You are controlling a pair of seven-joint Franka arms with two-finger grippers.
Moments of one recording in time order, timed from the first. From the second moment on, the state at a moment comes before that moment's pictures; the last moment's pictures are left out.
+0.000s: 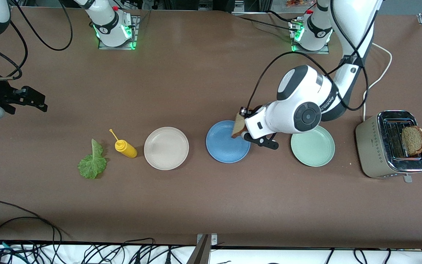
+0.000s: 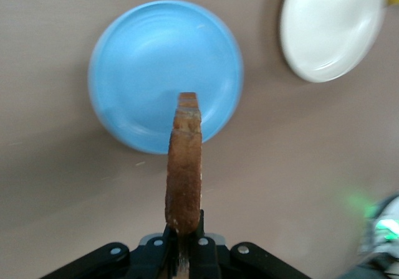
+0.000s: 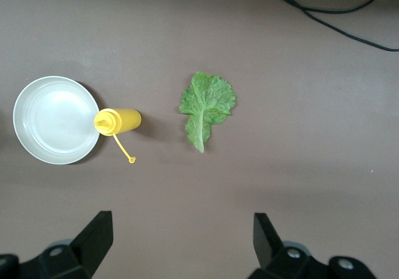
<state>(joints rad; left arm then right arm) -0.26 0.57 -0.26 -1.41 -0.32 1.76 -0.16 0.06 0.11 -0.06 -1.55 0.02 1.70 -0.09</state>
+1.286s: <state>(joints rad) -0.16 0.85 -0.24 -1.41 -0.80 1.94 0.29 0.03 0.15 -0.06 -1.55 0.02 1.68 -0.14</state>
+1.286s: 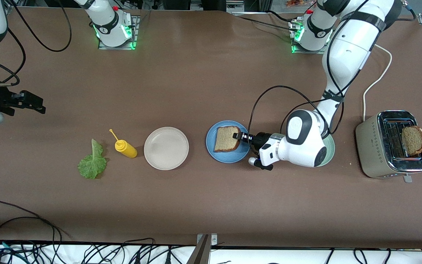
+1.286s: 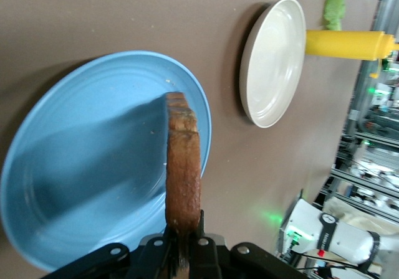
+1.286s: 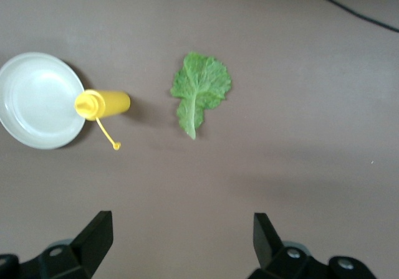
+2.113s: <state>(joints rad) -0.14 0.88 -0.24 -1.41 -0.85 1.93 0.37 0.04 0.21 -0.05 -1.56 -0.02 1.65 -0.21</state>
